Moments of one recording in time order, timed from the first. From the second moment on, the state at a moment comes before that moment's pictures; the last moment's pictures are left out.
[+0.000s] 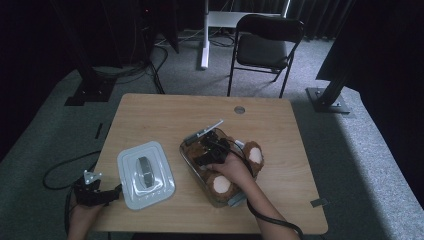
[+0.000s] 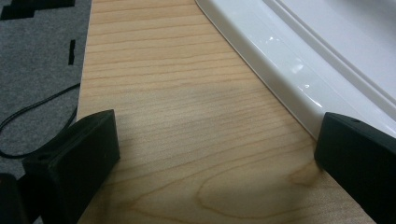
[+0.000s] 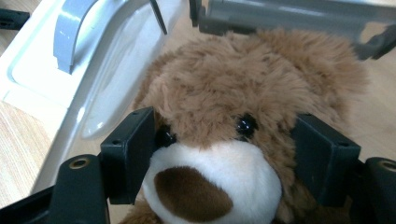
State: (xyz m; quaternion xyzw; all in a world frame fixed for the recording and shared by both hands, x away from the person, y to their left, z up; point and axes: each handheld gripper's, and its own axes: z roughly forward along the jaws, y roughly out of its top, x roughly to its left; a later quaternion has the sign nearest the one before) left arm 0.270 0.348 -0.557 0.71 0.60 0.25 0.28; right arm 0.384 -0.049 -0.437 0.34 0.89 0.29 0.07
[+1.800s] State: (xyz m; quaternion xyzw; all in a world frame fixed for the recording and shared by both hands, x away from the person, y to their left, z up) left arm 0.270 0.348 -0.557 0.71 0.60 0.25 0.28; right arm 0.333 -0.202 -0.413 0.38 0.82 0.41 0.05
